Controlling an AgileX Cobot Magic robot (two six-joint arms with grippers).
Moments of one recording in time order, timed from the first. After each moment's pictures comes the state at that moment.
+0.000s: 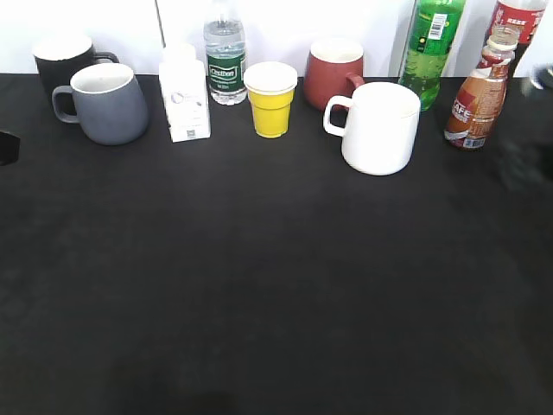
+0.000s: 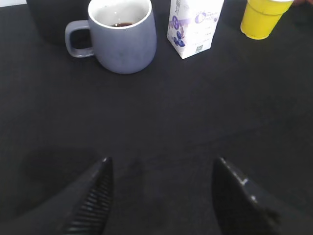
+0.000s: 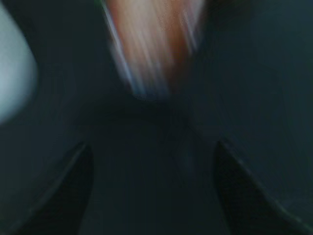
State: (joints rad) left arm -0.27 0.99 -0.64 -0.02 0.37 0.01; right arm 0.02 1.66 -0.71 -0.28 -0.17 0.17
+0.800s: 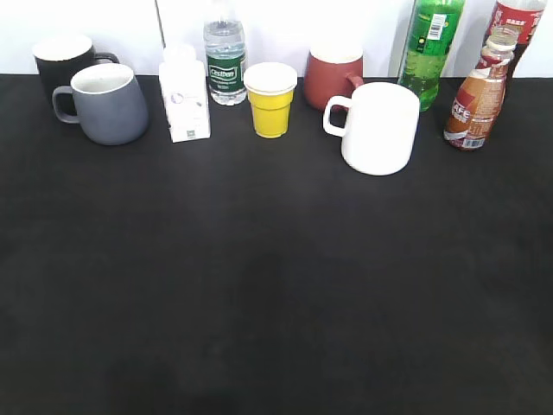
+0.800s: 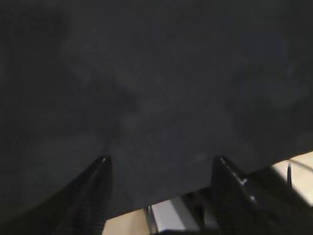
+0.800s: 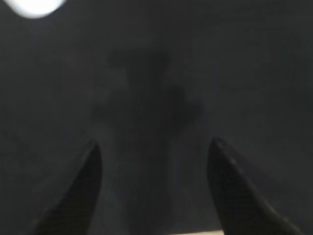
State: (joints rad) left arm -0.27 0.85 -0.82 -0.12 1.21 0.01; right arm 0.02 0.81 -1.01 -0.01 1.17 0.11
